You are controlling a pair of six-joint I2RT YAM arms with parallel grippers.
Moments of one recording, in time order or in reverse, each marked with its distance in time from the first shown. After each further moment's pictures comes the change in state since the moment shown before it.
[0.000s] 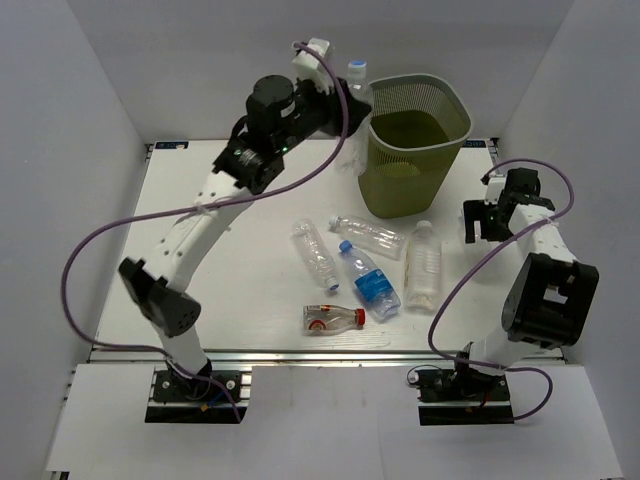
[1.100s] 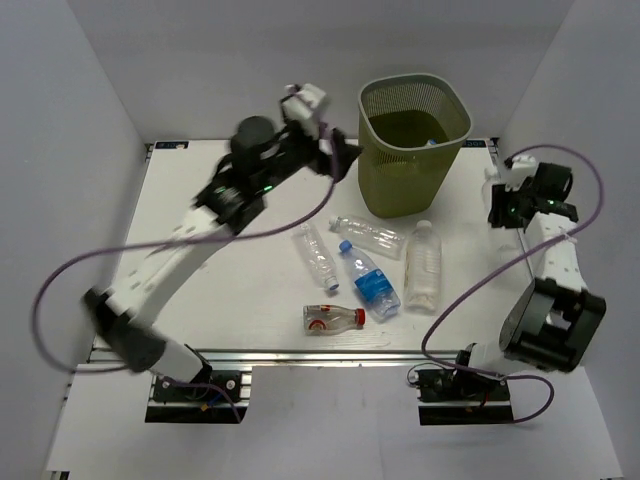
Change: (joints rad) left arm -0.038 -0.090 -0.315 0.241 -0.036 0.154; right arm -0.089 -0.063 -0.007 0.093 -0.140 -0.084
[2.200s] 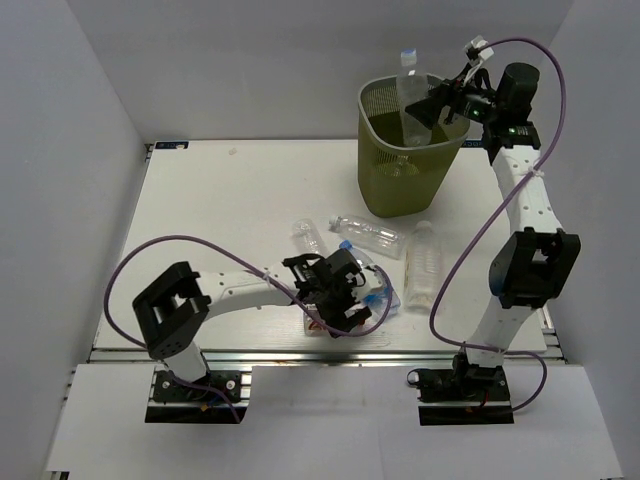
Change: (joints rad) left arm -0.371 -0.003 -0.628 -0.441 0.096 0.154; right arm 0.294 0.331 0.721 0.491 -0.699 0.475
